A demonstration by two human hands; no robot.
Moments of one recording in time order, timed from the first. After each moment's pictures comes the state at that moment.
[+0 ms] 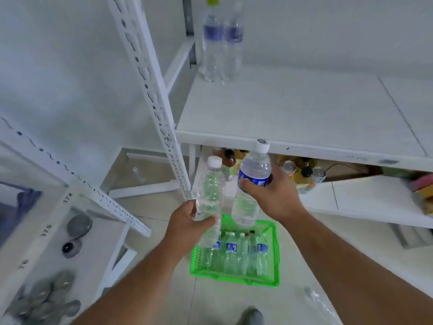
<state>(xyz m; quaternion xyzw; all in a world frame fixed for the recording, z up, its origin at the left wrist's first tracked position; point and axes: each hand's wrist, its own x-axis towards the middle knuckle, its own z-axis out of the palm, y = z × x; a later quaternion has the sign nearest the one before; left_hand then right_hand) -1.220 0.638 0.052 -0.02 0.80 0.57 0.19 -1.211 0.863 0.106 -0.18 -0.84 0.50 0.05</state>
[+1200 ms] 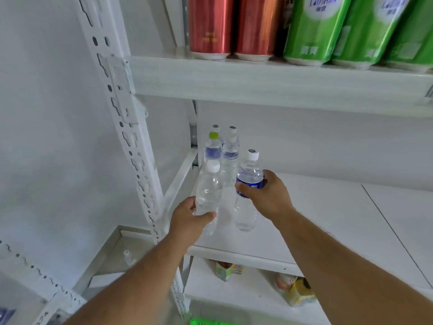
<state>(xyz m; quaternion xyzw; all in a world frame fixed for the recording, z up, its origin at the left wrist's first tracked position) -1.443 0.710 0.213 0.00 0.80 0.59 0.05 -1.417 0.917 0.271 -0.14 -0.83 0.53 0.13</state>
